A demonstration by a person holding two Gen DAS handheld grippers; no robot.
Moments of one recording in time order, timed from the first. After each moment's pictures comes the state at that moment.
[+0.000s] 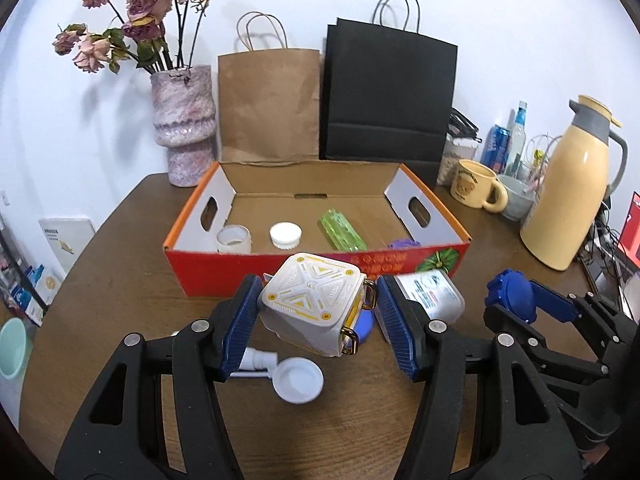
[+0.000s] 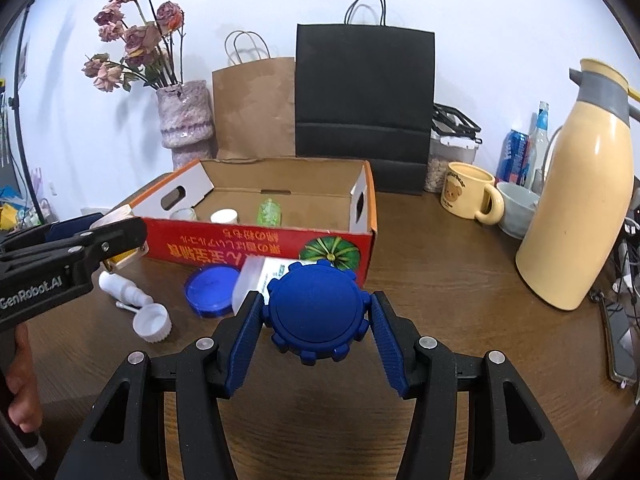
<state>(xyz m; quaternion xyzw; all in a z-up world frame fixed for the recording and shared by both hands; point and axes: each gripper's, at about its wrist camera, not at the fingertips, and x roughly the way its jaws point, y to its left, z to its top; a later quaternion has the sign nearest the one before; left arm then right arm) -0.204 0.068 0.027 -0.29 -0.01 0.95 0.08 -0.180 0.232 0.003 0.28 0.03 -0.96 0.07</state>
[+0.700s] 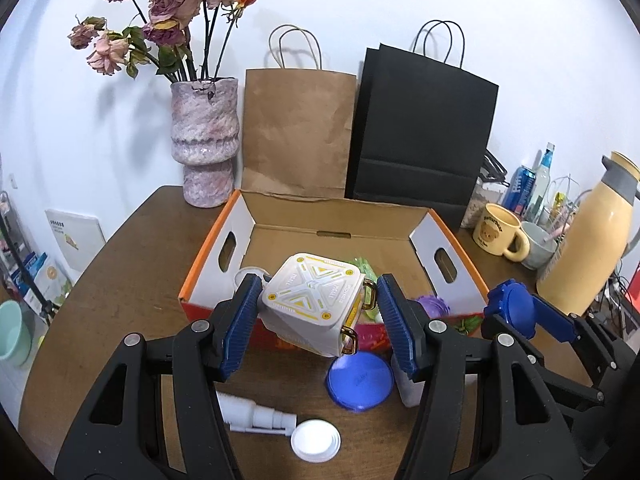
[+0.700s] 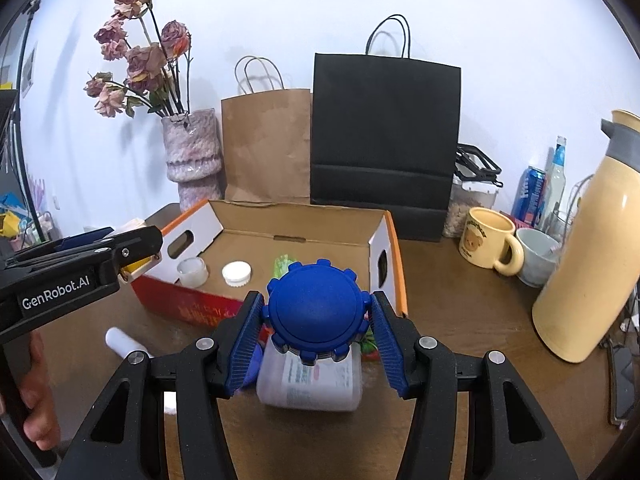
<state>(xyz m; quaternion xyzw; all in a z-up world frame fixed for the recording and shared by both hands) -0.248 0.047 0.050 -0.27 -0.05 0.96 0.05 -0.227 0.203 0.033 0.25 0.03 -0.96 0.09</state>
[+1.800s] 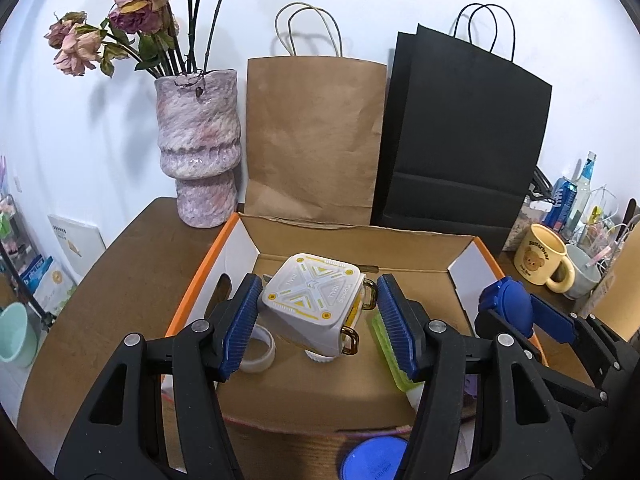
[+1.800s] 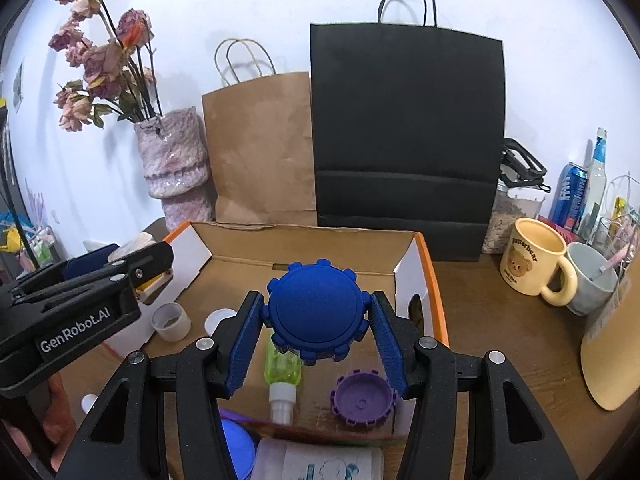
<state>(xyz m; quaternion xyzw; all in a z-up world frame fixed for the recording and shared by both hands) -0.343 0.053 0.039 -0.28 -0.05 0.96 0.01 -0.337 0.197 0.025 0.28 0.01 -0.96 0.10</state>
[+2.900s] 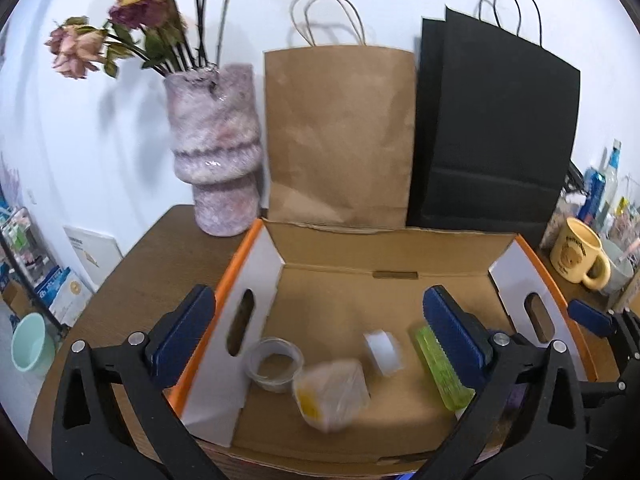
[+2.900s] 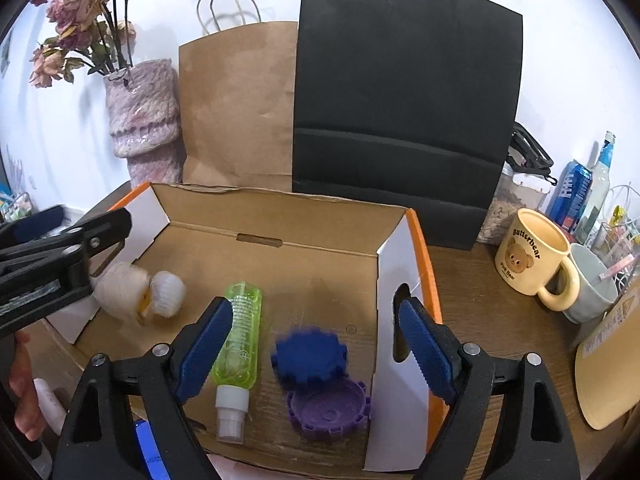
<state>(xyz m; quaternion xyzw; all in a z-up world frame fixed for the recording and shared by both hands) -0.369 0.040 0.023 -0.27 -0.02 0.96 -0.03 -0.369 0.198 -0.002 0.32 0.05 -0.94 0.07</state>
